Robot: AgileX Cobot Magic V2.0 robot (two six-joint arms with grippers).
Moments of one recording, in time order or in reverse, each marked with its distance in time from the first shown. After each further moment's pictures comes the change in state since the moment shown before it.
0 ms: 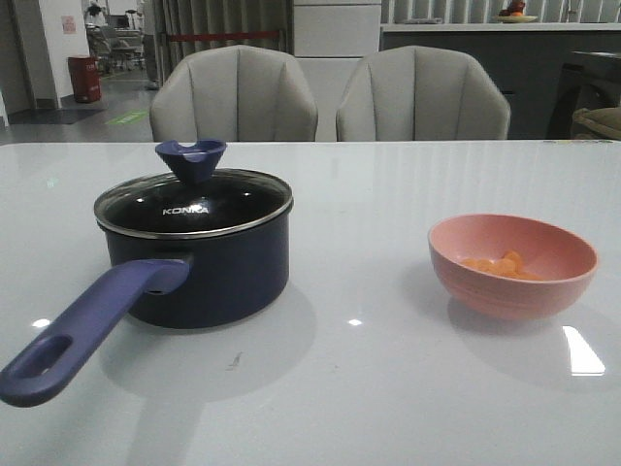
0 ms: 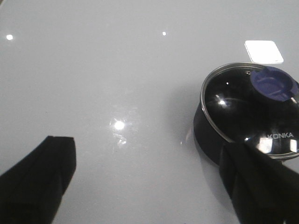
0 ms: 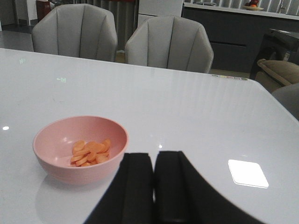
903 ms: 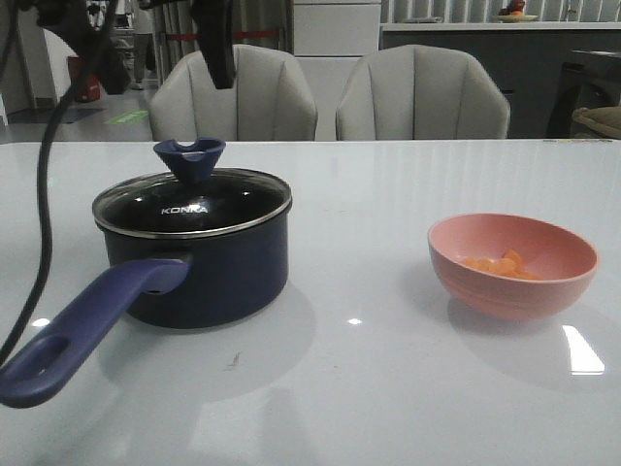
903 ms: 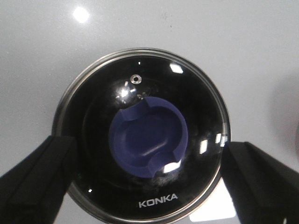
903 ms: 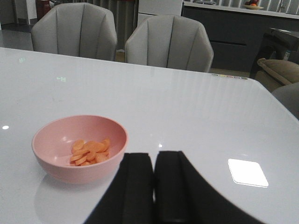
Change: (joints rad) left arm -0.409 0.952 -0.936 0.147 0.485 -0.410; right arm 0.000 0.000 0.000 0.000 0.002 0.000
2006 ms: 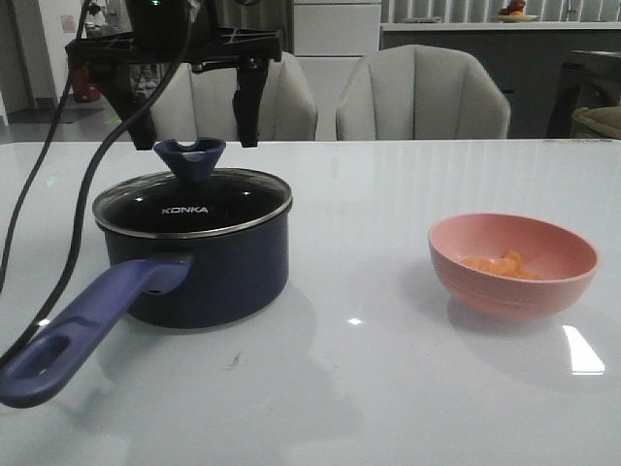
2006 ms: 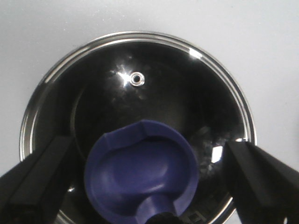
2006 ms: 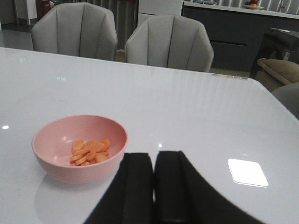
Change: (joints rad) left arm -0.004 0.240 -0.229 0.005 0.186 -0.114; right arm 0.000 0.000 0.000 -0.001 0.000 0.000
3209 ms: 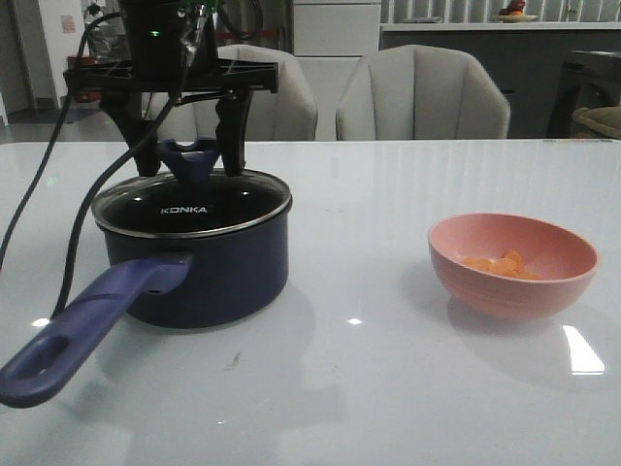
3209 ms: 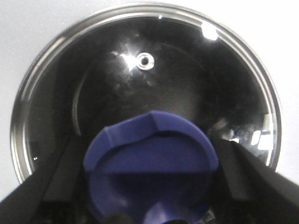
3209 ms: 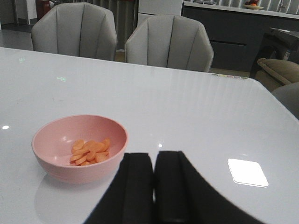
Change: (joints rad) left arm 0.000 0.015 0.046 0.000 -0.002 0.000; right arm 0.000 0.000 0.000 0.000 0.000 0.000
